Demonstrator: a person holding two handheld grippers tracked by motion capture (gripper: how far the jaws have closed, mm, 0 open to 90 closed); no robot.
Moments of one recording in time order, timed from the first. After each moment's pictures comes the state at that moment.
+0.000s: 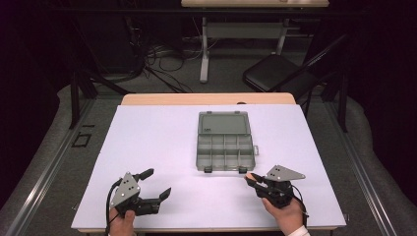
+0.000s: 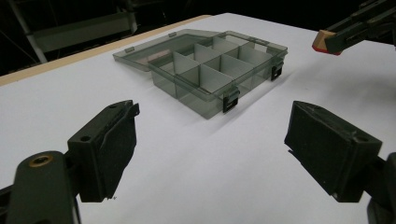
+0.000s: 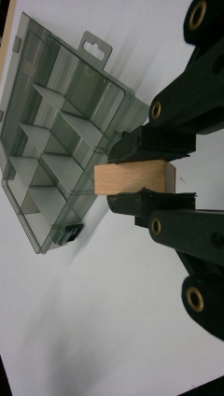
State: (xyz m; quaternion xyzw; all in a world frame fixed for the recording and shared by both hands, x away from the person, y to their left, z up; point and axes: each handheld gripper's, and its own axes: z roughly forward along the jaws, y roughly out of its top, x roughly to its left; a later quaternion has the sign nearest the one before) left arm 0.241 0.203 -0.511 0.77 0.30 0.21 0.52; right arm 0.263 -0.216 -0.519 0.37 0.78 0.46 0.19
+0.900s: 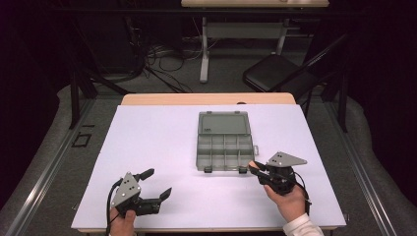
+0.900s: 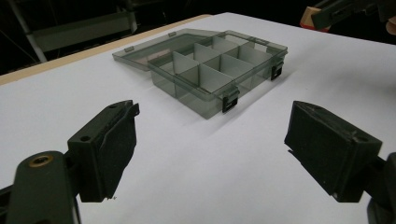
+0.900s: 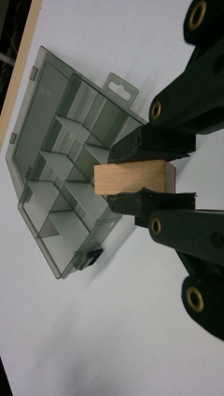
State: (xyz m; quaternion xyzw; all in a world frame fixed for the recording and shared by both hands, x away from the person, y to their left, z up) left arm 0.241 0.202 -0.512 0.77 0.30 0.21 0.52; right arm 0.288 -0.220 -0.495 0.38 0.79 0.44 0.20
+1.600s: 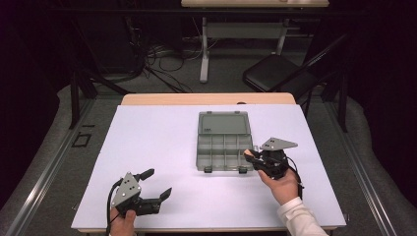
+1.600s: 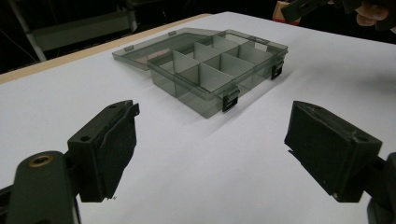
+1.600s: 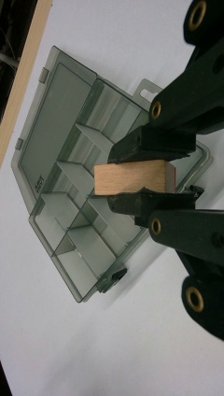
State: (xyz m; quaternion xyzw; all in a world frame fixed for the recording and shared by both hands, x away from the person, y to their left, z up) left arm 0.241 0.202 -0.512 0.77 0.30 0.21 0.52; right arm 0.329 -0.209 -0.490 0.39 0.79 0.43 0.19
